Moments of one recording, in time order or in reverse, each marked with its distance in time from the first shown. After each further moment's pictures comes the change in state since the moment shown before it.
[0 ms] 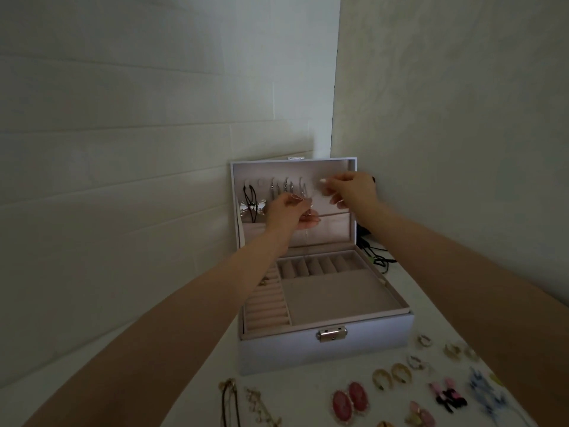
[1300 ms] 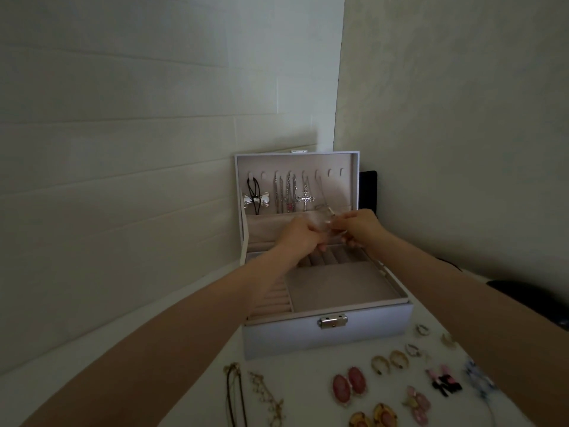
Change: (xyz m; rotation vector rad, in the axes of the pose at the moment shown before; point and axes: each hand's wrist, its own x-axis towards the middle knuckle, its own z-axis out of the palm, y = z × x) left_hand -0.023 -0.030 0.003 0.627 -0.160 -0.043; right_hand -0.043 0.045 -0.009 -0.099 -0.104 0.273
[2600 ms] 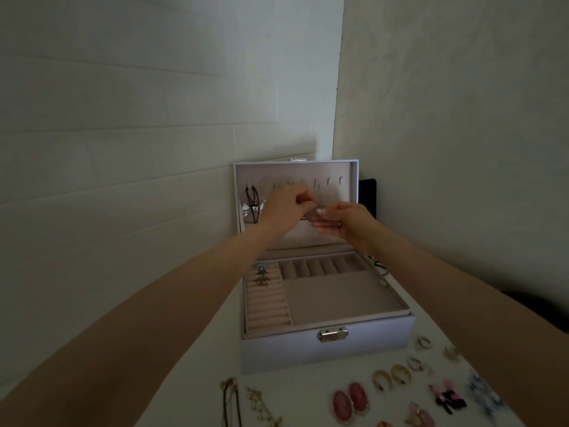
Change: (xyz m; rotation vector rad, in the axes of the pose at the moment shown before) left_hand 0.035 0.019 -0.046 0.212 0.166 0.453; right_hand -0.003 -0.031 0.004 0.416 -0.279 -0.050
